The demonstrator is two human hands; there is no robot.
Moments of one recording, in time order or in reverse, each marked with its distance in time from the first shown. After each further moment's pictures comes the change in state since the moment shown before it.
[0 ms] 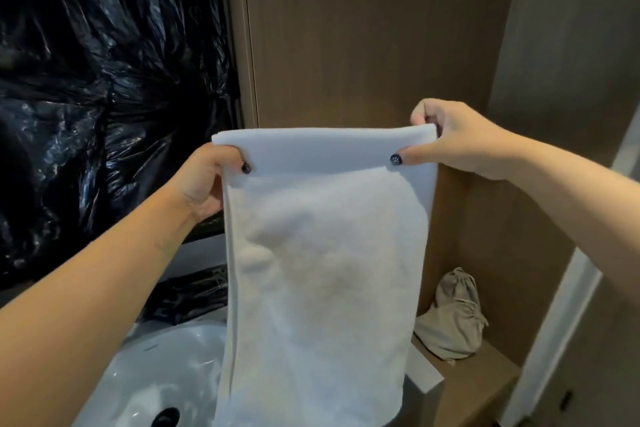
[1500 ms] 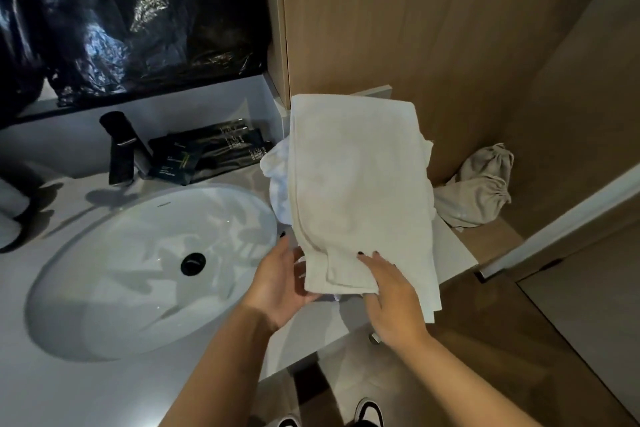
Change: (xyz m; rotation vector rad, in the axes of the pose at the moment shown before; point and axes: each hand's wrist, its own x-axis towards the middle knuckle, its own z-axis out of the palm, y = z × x) left_hand -0.138 -0.294 -0.010 -0.483 0.305 -0.958; right_hand -0.204 0.118 0.349 0.045 -0.173 0.344
